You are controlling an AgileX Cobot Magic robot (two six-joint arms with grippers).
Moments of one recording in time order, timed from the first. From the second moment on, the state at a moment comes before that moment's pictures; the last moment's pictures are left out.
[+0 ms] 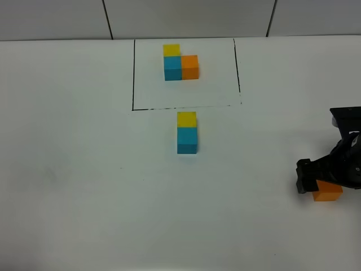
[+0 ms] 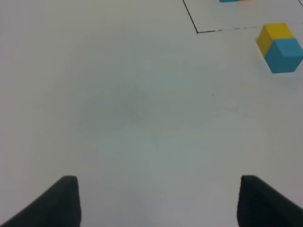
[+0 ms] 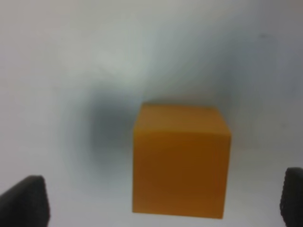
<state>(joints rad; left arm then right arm) -0.10 0.00 -0.50 -0.05 1.07 0.02 0.06 1.61 -0.73 0.09 0.59 -0.07</state>
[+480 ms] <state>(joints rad) -0.10 0.00 -0.50 -0.05 1.07 0.02 0.02 1.74 -0.73 0.15 0.54 -0.15</state>
